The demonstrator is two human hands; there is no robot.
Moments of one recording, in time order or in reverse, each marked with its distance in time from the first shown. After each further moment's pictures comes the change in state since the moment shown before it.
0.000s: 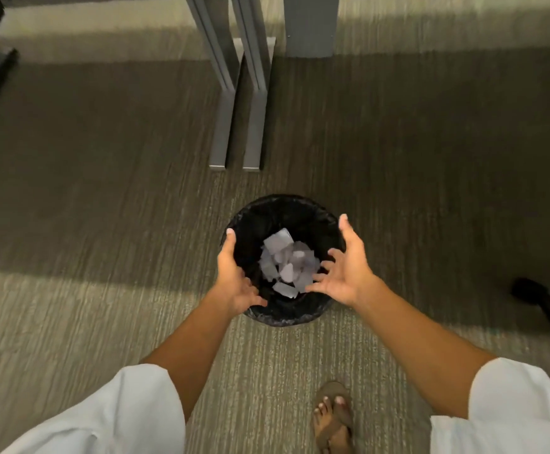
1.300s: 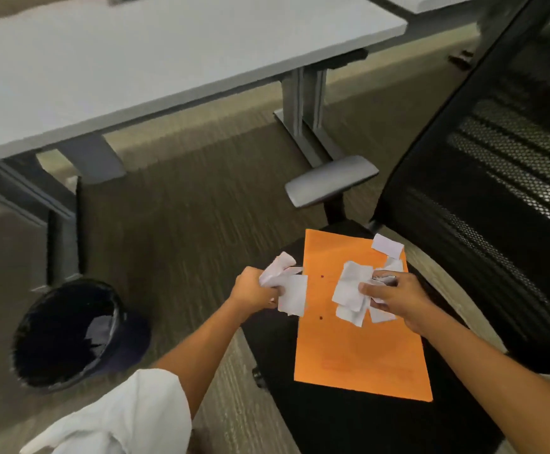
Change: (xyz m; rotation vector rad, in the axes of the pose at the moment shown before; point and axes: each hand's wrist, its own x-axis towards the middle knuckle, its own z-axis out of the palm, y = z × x) left_hand -0.134 -0.424 0.441 1.443 -0.206 0.594; right_hand -0.499 -0.066 -0.531 -0.287 0.644 -0.703
